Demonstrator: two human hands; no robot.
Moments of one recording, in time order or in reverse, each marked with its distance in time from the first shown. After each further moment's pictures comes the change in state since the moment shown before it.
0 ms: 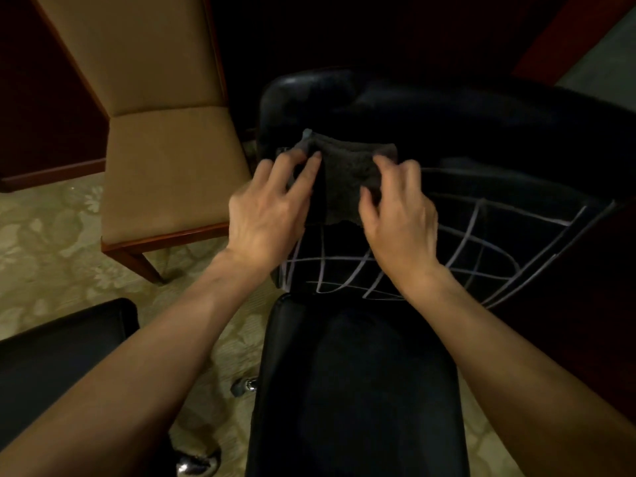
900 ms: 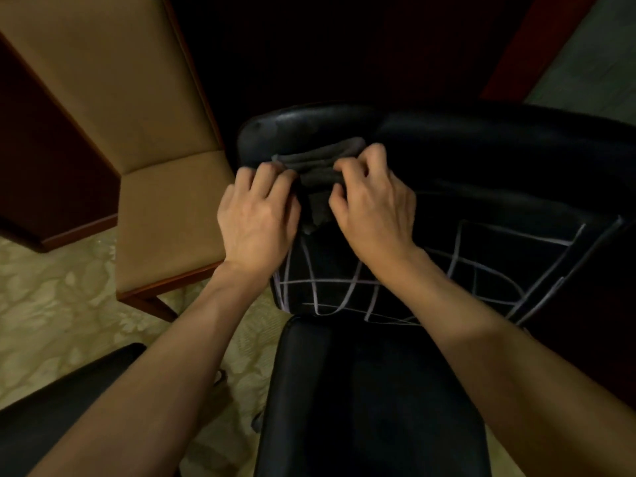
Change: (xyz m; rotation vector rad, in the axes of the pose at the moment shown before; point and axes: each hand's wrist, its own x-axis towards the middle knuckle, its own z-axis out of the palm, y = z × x) left_hand 0.057 0.038 0.008 0.041 0.013 -0.030; right_hand 0.042 0.038 -0.013 -0.069 0.063 -0.008
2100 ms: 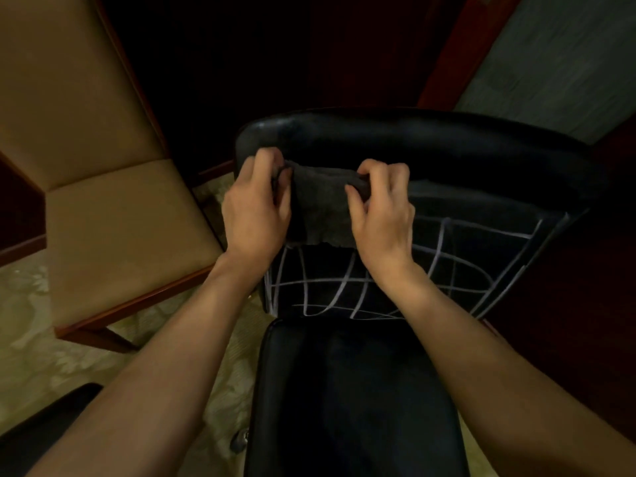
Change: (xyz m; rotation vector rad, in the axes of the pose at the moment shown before) left_hand 0.028 0.000 0.025 -0.602 0.052 -0.156; right_hand -0.013 0.004 -0.009 0.171 0.049 0.302
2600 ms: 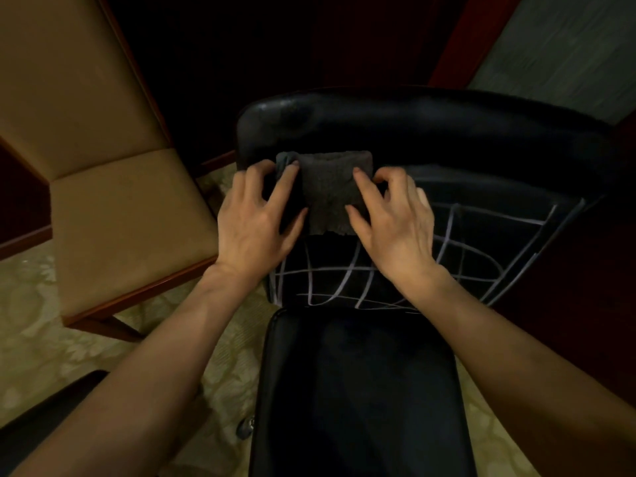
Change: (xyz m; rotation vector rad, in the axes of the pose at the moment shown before) left_hand -0.033 -0.024 -0.004 0.413 -0.179 0.235; right_hand -0.021 0.029 -0.003 -0.405 -0.068 -0.286
